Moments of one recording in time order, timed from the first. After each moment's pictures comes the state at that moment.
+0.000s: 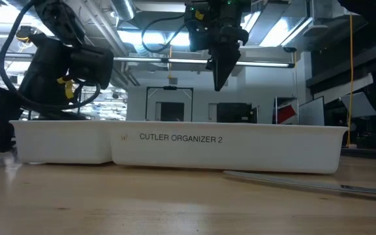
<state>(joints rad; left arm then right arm) 0.13 1.46 0.65 -0.93 0.13 0.72 -0.27 2.02 1.96 -1.34 -0.13 -0.35</state>
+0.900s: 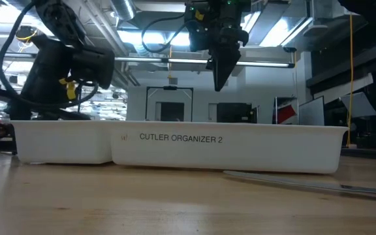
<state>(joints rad) 0.14 1.47 0.65 -0.90 0.12 0.82 -0.27 2.02 1.96 -1.34 -0.12 -0.35</state>
